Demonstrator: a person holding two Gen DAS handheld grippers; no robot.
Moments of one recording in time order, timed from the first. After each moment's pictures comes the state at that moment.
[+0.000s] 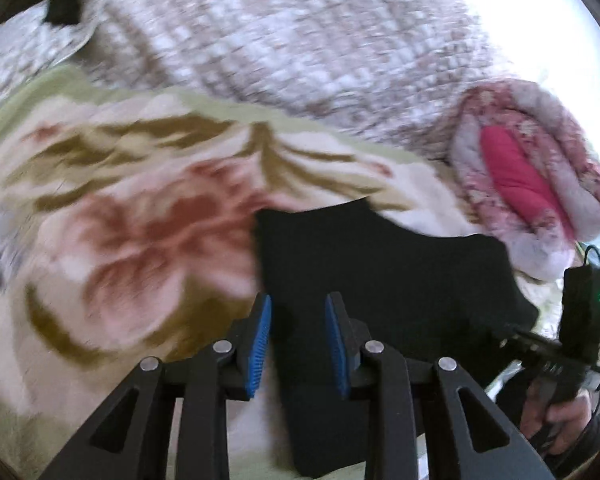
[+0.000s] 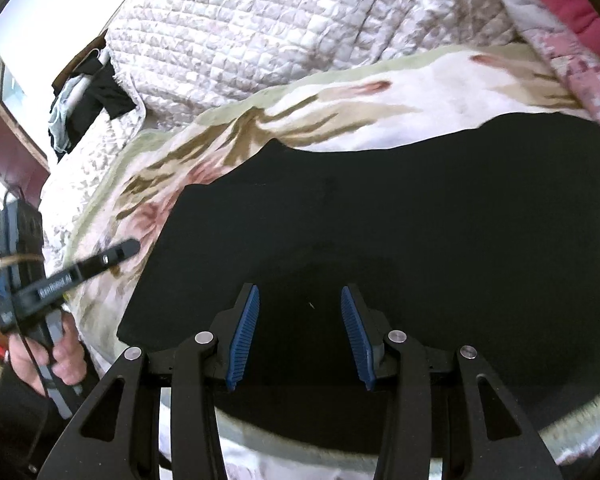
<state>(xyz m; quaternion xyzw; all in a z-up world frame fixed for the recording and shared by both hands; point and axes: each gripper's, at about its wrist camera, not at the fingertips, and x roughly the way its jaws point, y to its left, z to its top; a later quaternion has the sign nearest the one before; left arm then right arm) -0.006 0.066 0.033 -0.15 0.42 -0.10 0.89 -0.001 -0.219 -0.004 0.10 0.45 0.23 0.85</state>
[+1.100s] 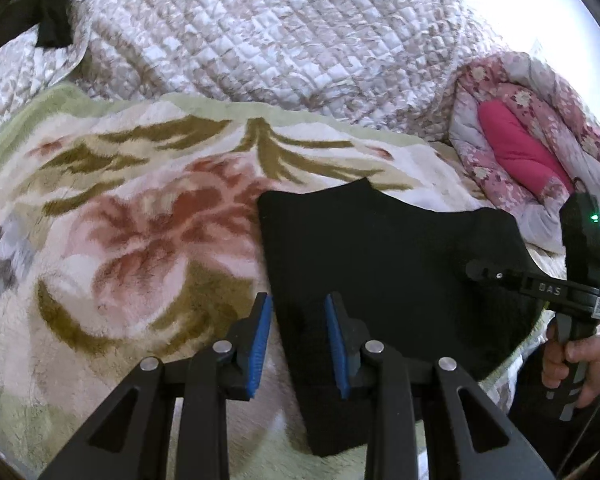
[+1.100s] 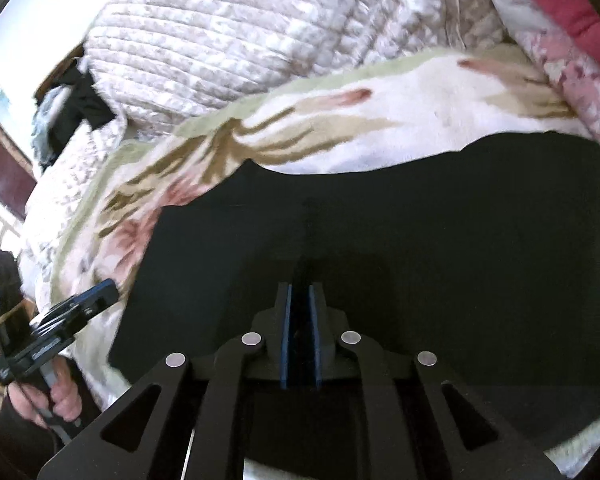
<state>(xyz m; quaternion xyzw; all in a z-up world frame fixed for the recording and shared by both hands) -0.021 0.047 0.035 -0.09 0.41 -0.11 0.90 -0.002 -0.231 0.015 0.10 0.45 0.21 0.86</state>
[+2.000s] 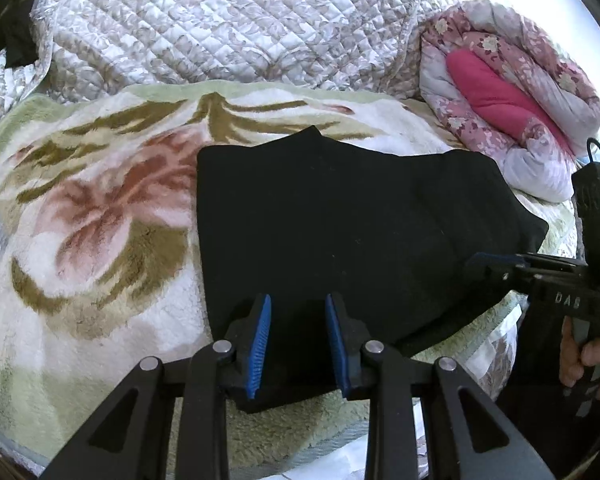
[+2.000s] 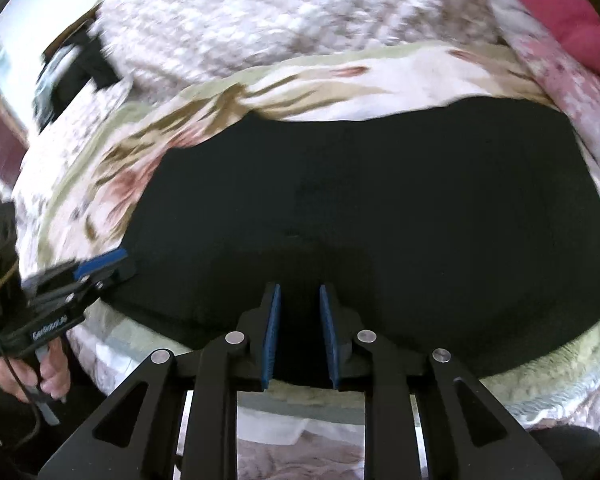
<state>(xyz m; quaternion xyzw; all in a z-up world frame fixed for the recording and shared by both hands) -0.046 0.003 0.020 -0.04 0.43 -0.13 0.89 -0.032 -0.250 0.000 0.07 0.47 0.15 0.87</state>
